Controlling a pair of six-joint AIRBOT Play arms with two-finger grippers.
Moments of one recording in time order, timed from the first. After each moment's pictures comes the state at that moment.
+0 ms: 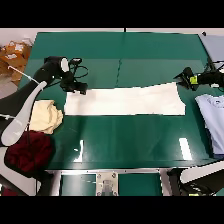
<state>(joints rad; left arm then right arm) -0.26 -1.75 1.62 1.47 -1.21 -1.58 -0.46 -1.74 1.52 -0.84 1.07 1.44</state>
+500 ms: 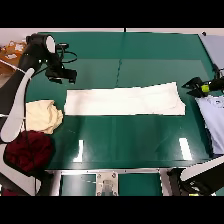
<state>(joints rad) -0.20 -1.76 1.86 1.53 -1.50 -1.66 -0.60 -1.90 1.62 -0.92 1.35 1.22</state>
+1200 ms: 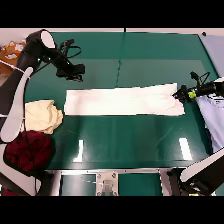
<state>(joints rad) -0.20 -1.76 1.87 1.23 -1.44 -1.64 -0.54 -2.02 1.63 -0.87 1.48 1.09</state>
